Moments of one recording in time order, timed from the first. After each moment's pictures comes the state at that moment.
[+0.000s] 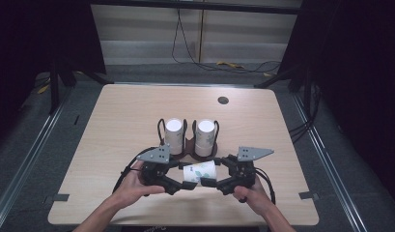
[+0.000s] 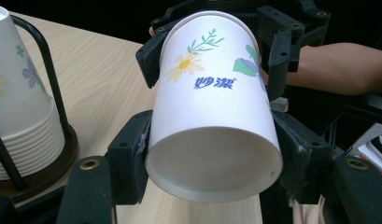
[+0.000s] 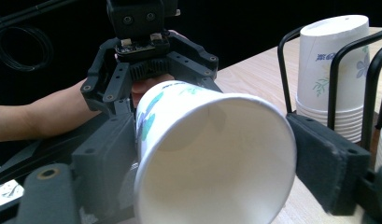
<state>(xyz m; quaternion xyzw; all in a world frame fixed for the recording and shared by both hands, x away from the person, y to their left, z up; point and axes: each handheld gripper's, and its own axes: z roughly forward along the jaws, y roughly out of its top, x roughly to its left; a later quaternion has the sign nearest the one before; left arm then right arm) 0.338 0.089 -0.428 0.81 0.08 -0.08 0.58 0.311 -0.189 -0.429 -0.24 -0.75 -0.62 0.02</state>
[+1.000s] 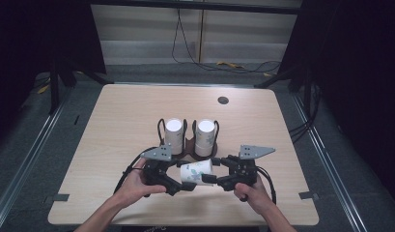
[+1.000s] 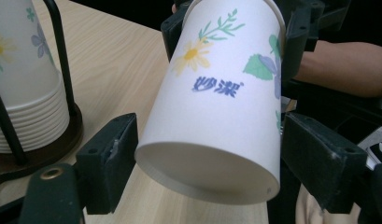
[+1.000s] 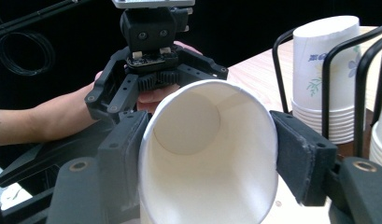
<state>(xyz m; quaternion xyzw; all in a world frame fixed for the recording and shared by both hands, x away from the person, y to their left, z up) 0.345 0.086 -0.440 0.82 0.12 -0.09 0.56 0.316 -0.194 -0.430 -0.25 -0.74 -0.62 0.03</state>
